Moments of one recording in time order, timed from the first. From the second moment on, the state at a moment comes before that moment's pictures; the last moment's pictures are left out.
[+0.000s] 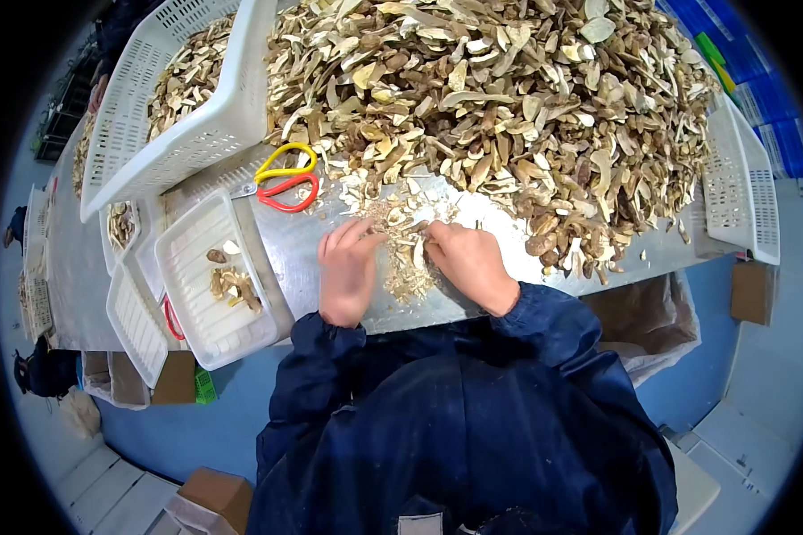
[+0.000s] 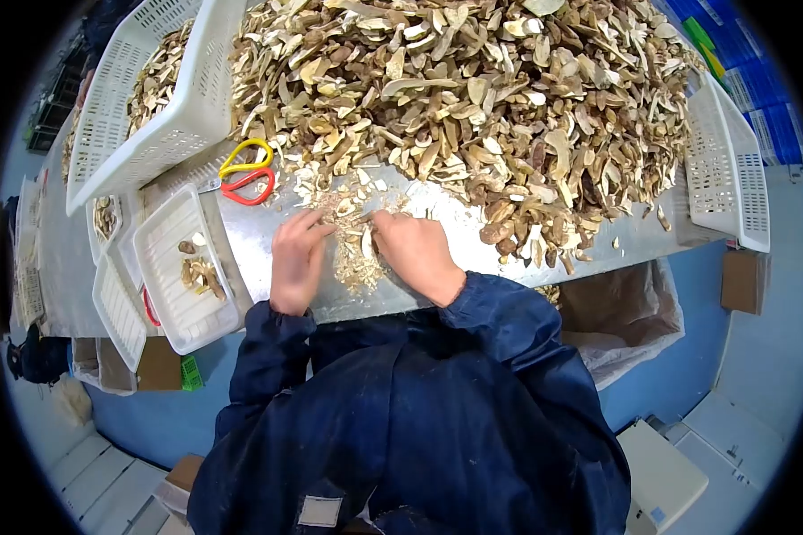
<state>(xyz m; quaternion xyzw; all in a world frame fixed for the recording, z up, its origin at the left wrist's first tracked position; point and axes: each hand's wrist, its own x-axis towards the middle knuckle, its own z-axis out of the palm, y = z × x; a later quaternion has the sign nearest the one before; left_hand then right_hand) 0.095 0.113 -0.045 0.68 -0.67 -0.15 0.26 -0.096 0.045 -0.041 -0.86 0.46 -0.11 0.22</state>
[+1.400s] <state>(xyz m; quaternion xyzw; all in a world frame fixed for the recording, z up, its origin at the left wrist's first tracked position) 0.038 0.093 -0.037 0.48 -0.35 -0.63 0.50 -0.119 0.043 -0.014 -0.27 0.37 -0.28 0.84</state>
